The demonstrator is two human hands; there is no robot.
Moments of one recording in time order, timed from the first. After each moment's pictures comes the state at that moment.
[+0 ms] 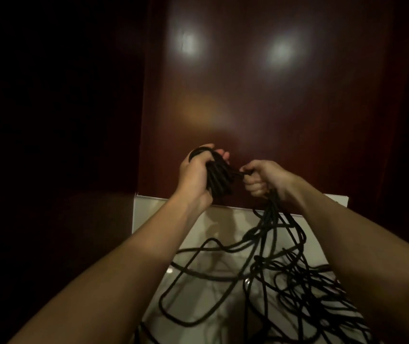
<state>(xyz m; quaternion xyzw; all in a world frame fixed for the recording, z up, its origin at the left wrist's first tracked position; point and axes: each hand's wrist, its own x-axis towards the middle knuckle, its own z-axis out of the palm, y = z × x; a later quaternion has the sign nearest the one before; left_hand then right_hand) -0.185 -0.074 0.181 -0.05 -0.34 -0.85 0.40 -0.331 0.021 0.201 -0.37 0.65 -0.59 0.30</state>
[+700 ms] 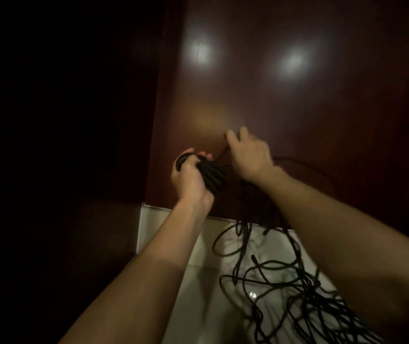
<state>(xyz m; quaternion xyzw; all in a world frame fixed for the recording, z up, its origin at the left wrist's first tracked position) -0.202 -0.116 0.198 -0.03 -0.17 -0.84 0.51 -0.317 -0.058 0.248 -0.43 0.76 -0.02 -0.48</state>
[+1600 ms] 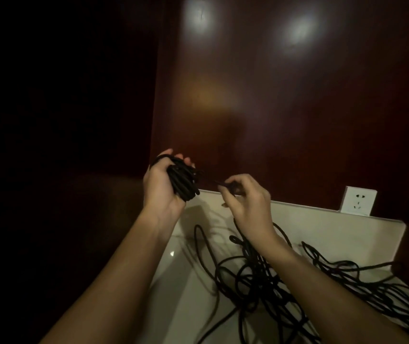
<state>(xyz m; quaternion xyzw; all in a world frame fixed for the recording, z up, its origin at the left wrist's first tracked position) -0.153 -0.157 0.132 0.00 -0.21 -0.86 0.46 -0.266 -0.037 0.089 -0.53 0.60 -0.51 -0.30</state>
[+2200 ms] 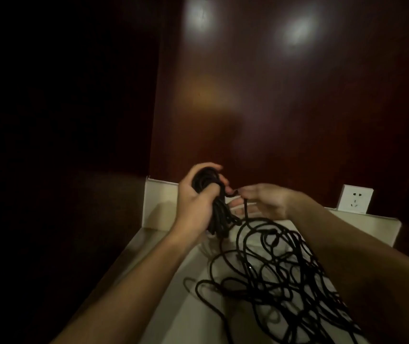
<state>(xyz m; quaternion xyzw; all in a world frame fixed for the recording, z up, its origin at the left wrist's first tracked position) -0.151 -0.102 0.099 -0.05 -0.52 -0.69 0.51 -0.316 -0.016 0.133 -0.34 0.72 -0.51 0.34</state>
